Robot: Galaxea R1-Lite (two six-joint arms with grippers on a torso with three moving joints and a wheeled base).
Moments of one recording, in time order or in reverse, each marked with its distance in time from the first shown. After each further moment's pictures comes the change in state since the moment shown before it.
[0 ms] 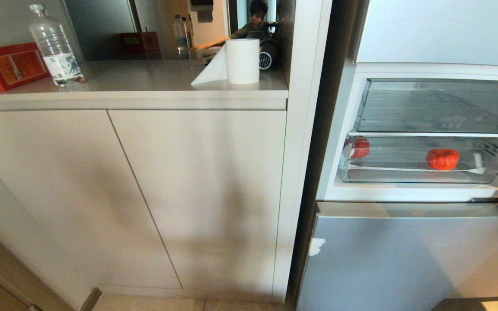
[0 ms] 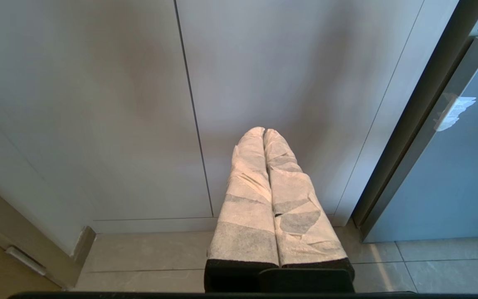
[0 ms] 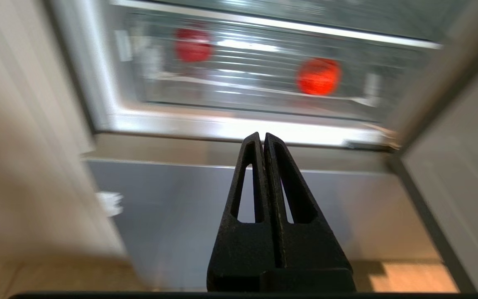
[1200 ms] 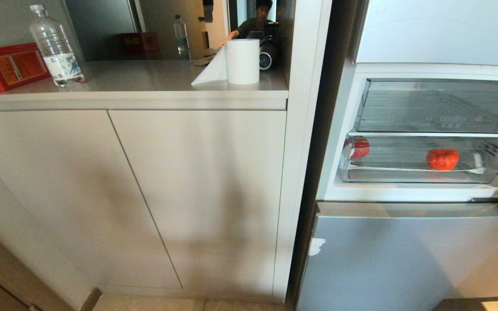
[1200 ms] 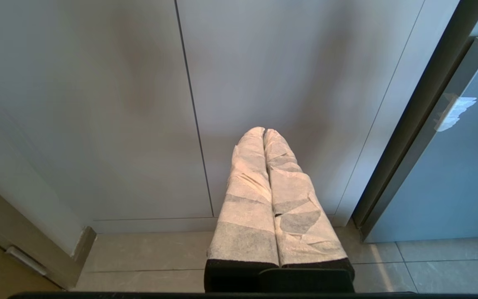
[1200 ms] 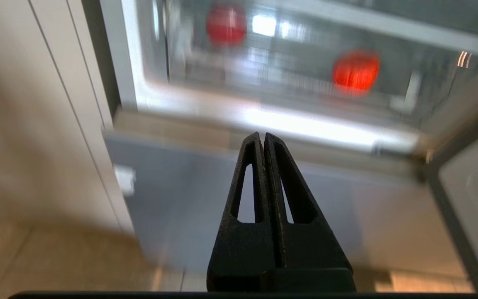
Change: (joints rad) left arm 0.001 0.000 0.000 0.000 0.000 0.000; right arm 0.012 0.070 0.025 -0.046 0.102 -0.053
